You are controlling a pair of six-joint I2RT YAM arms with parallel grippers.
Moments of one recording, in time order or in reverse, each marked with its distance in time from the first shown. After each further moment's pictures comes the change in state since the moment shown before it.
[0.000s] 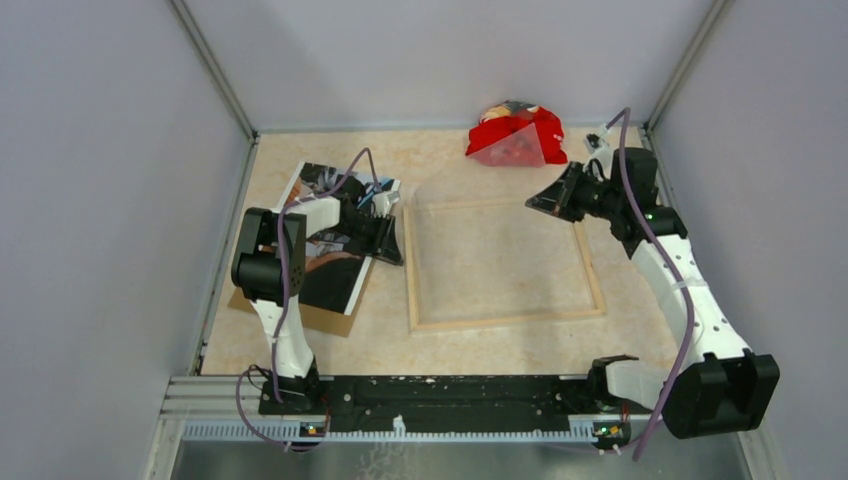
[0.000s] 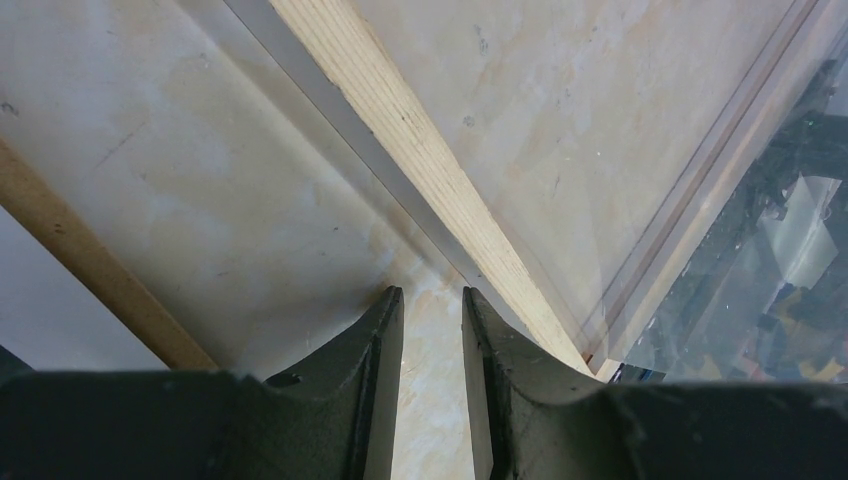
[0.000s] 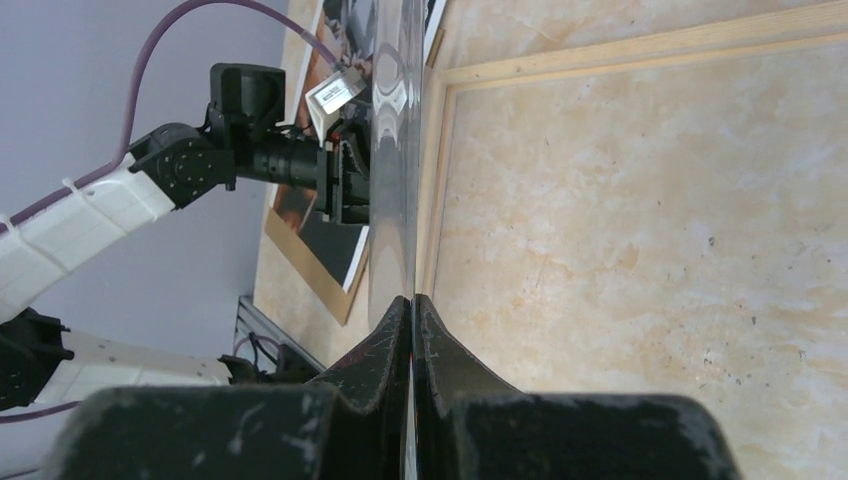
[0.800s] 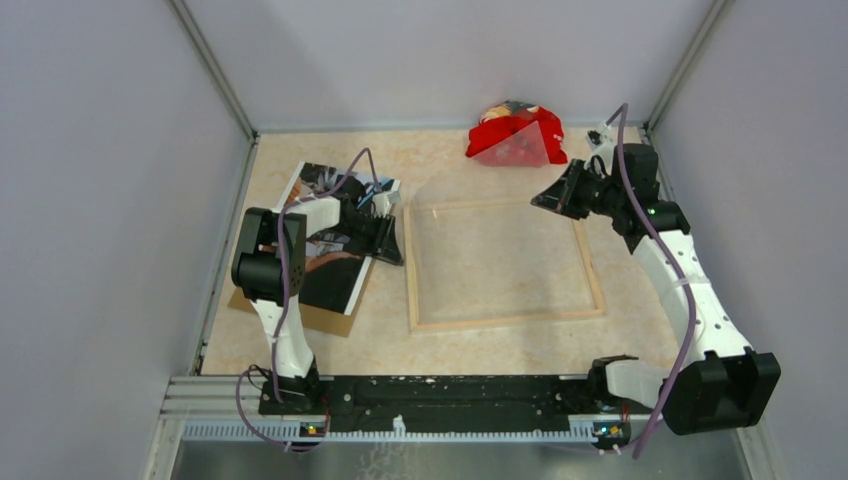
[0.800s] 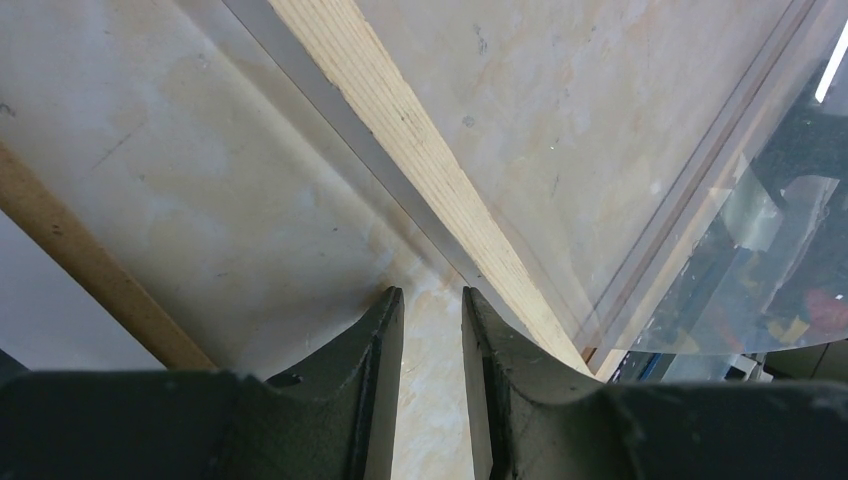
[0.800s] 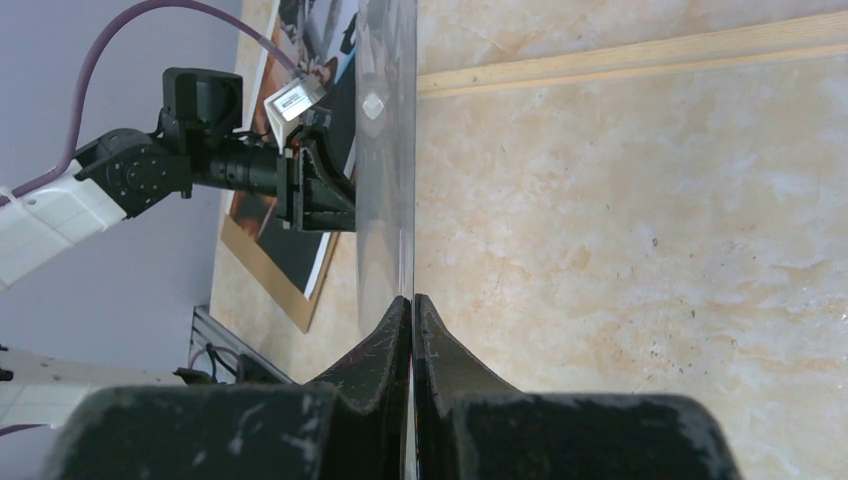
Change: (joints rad) left arm 0.000 0.002 0.001 0.000 0.003 0.000; right arm 0.000 0.018 0.050 -0.074 0.069 -0.081
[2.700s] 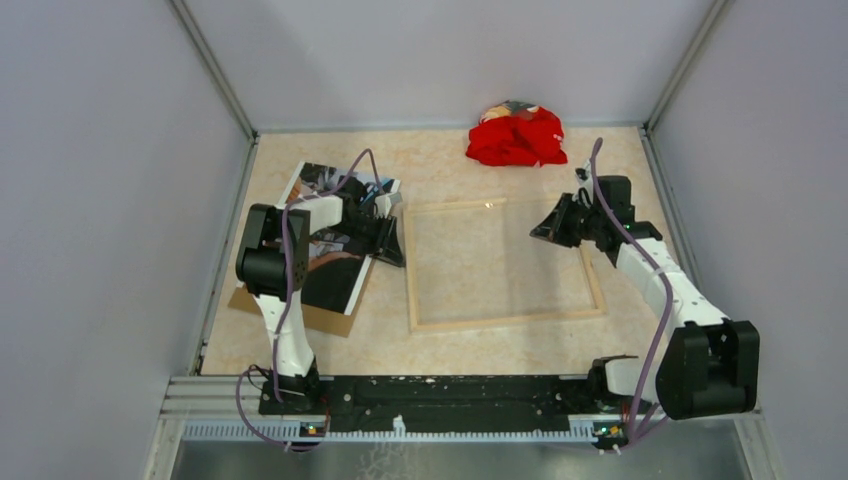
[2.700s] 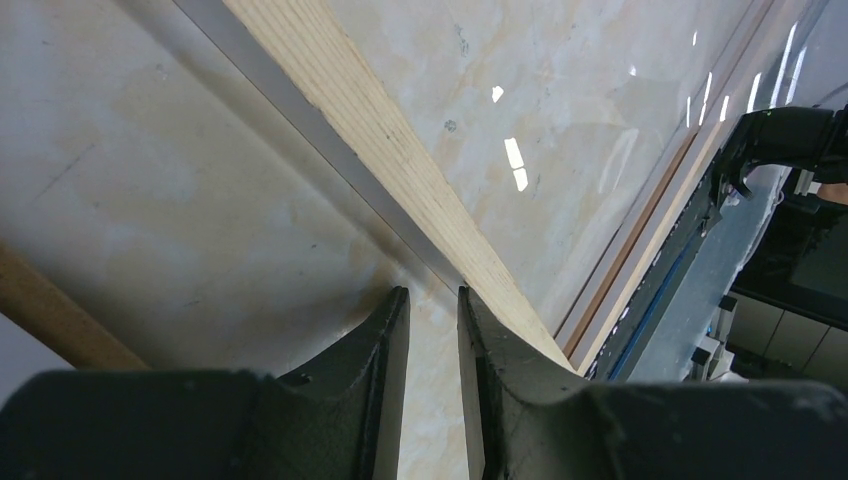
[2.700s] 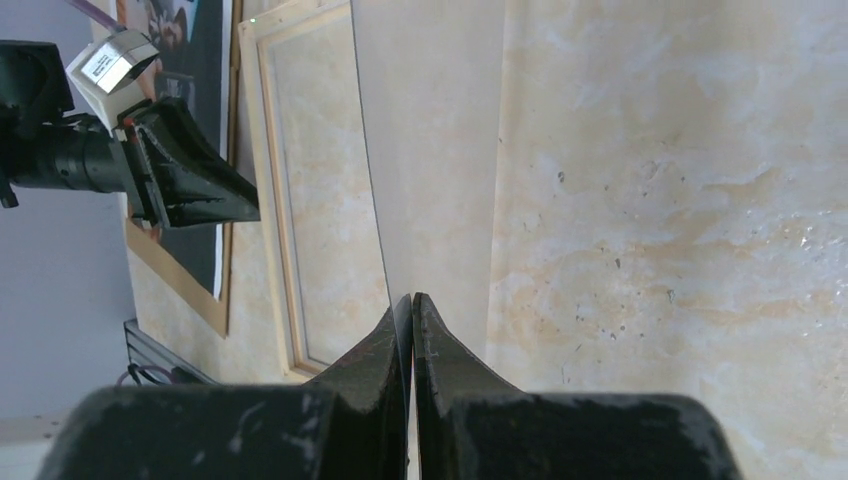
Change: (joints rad) left arm -0.002 0.047 0.027 -0.026 0.056 0.000; right arm -0.008 0.066 -0.270 0.146 0.069 0.000
